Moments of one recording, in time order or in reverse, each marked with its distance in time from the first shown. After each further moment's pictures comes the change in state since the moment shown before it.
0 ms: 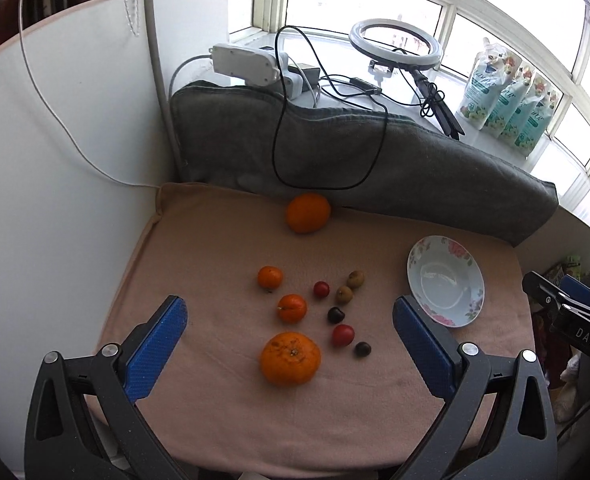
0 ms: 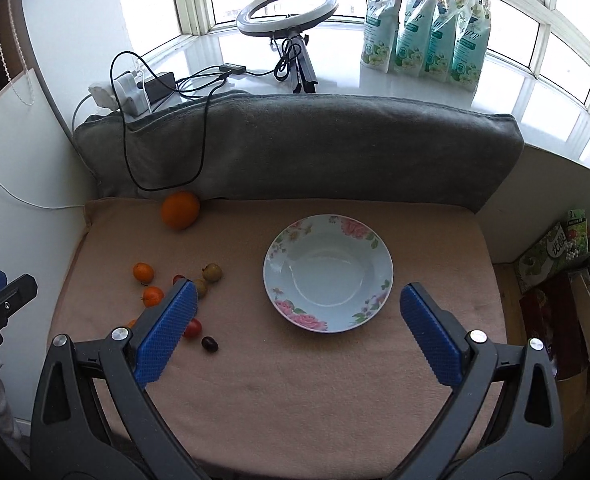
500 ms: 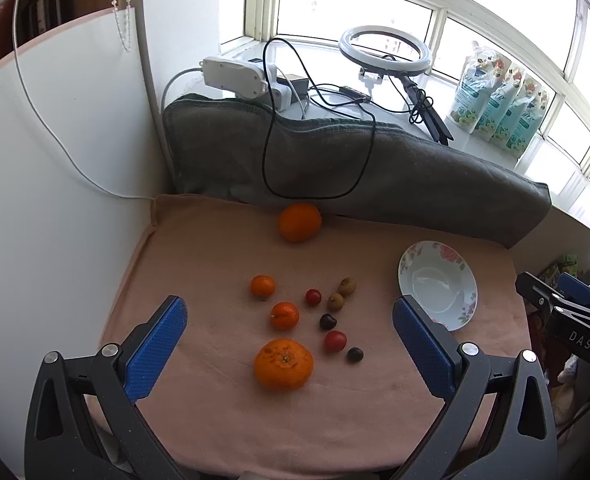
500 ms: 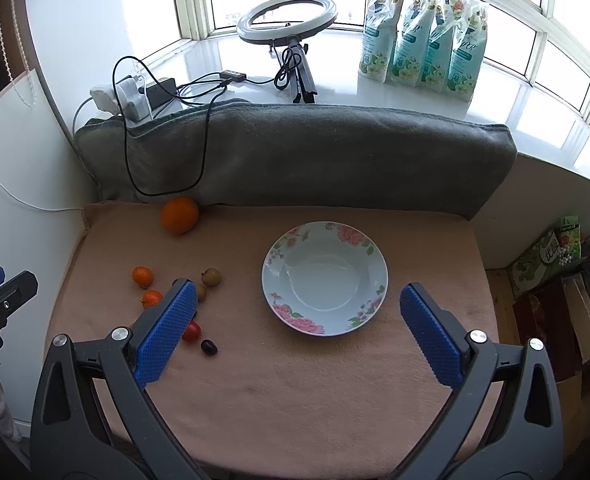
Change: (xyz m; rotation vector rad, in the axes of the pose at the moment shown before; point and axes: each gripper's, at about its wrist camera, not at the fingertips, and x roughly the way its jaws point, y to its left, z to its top) left arm -0.003 -0.011 0.005 0.012 -0.026 -0.025; right arm -0.010 0.004 0.003 -0.010 -0.015 -0.023
